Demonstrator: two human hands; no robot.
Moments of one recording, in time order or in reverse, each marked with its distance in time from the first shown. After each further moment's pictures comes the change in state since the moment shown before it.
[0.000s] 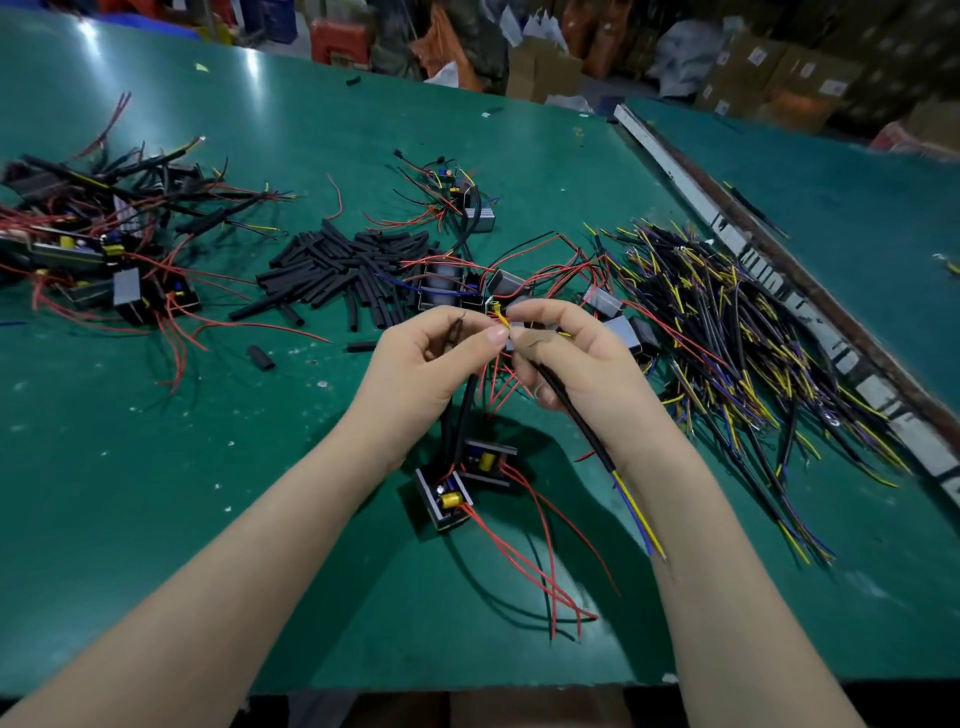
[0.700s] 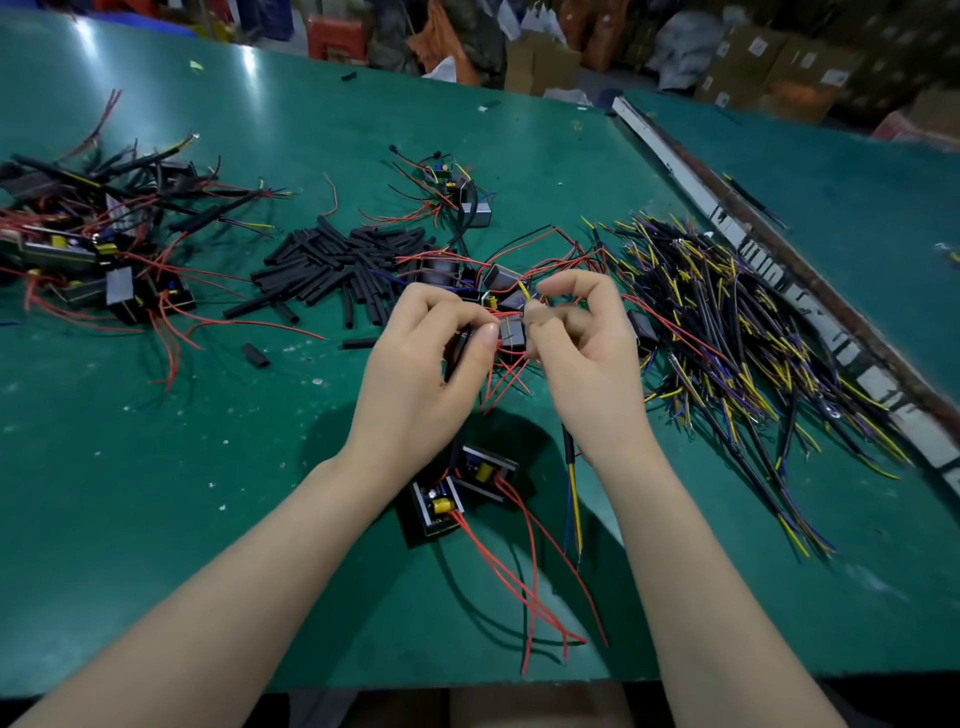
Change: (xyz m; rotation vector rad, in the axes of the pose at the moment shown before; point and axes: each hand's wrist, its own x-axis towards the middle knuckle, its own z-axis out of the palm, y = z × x) left_hand -0.005 -0.011 0.004 0.664 0.200 0.480; right_hand -0.001 0.007 0.011 -0.123 0.320 -0.310
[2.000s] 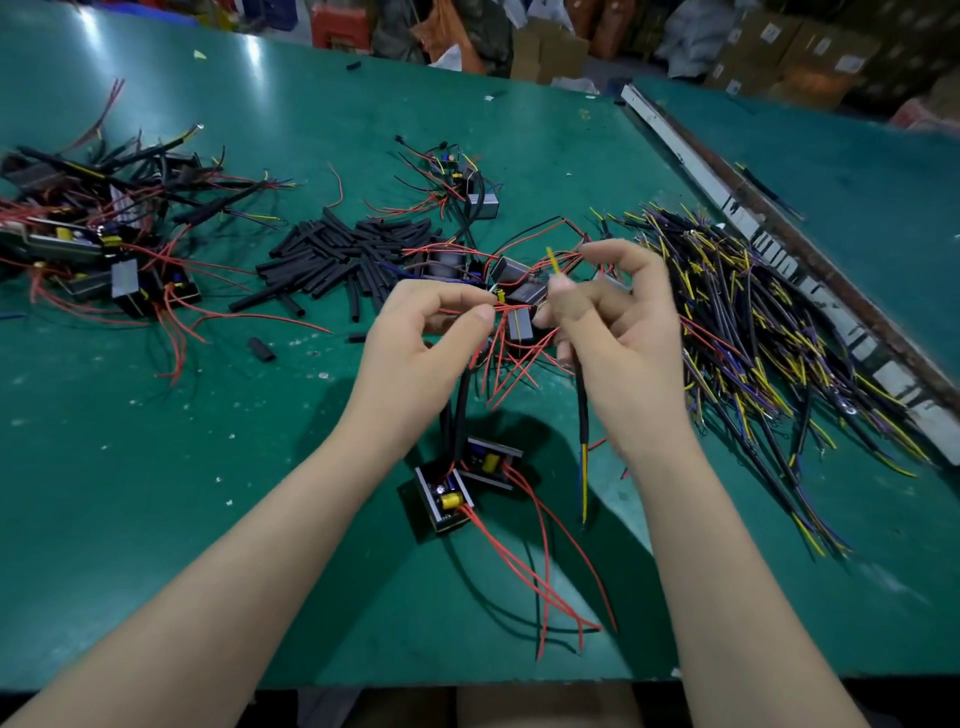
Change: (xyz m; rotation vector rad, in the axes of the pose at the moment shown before) left_hand 0.008 0.003 -0.009 -0.376 -0.074 -0.435; right_hand 0.000 -0.013 -0.007 0.118 -0.028 -0.043
